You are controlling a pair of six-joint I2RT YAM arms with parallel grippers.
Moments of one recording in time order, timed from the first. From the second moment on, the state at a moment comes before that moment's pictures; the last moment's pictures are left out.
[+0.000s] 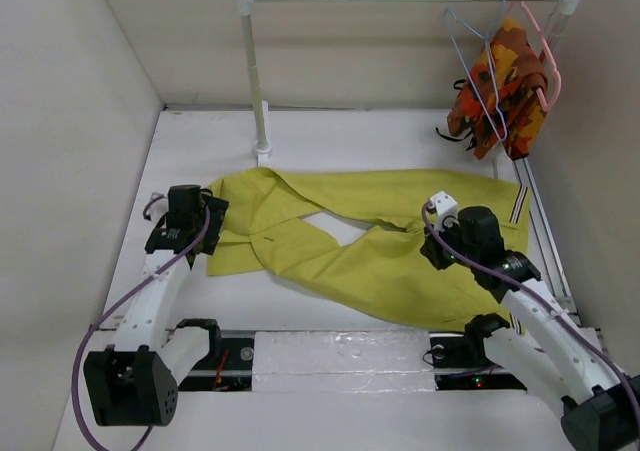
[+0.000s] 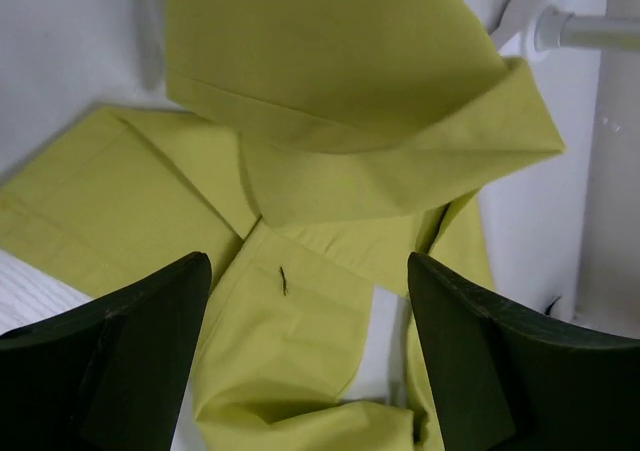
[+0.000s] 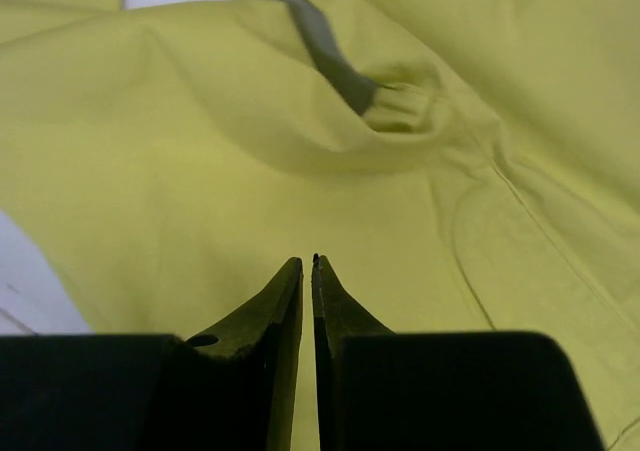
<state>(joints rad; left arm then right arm) -0.06 1.00 0.73 -0.57 -0.17 -1.19 0.32 0.72 0.55 -0.51 -0.21 -0.06</state>
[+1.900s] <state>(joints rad) 0.10 1.28 0.73 -0.11 -0.32 -1.63 0.80 0.97 0.77 -0.56 -0.28 -0.24</state>
